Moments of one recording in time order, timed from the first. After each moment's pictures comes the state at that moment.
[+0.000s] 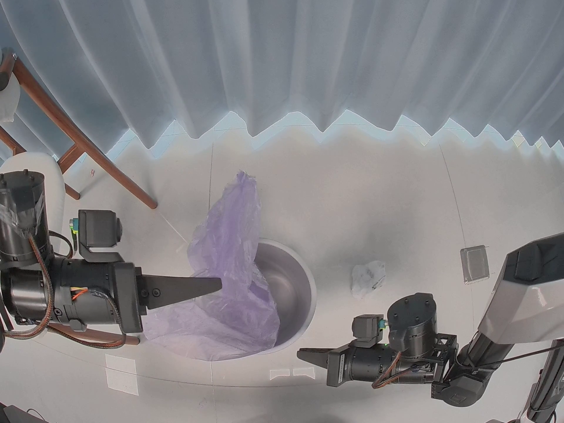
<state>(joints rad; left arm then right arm) -0.51 1.29 -0.65 -0.33 -0.58 -0.49 0.81 2.10 -0.42 -1.22 0.27 0.60</state>
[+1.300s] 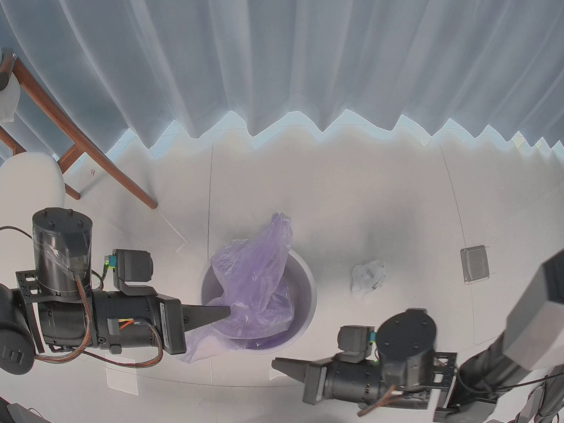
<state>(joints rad) -0.58 1.39 -0.56 -0.38 -0.36 -0.46 1.00 2.00 -0.47 -1.15 0.09 0.79</state>
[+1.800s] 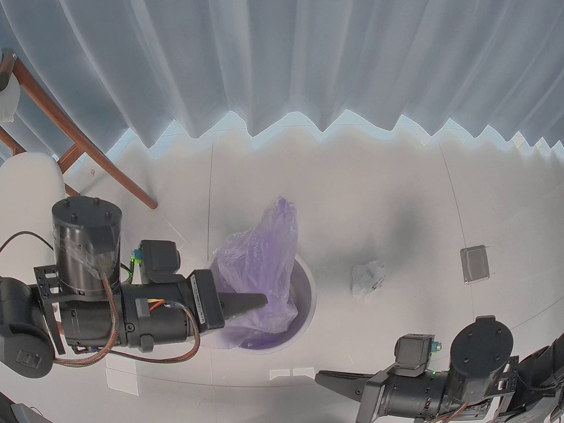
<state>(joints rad) -0.69 1.47 -0.63 -0.46 -0.30 -0.88 1.06 1.70 -0.27 -1.03 -0.02 0.78</state>
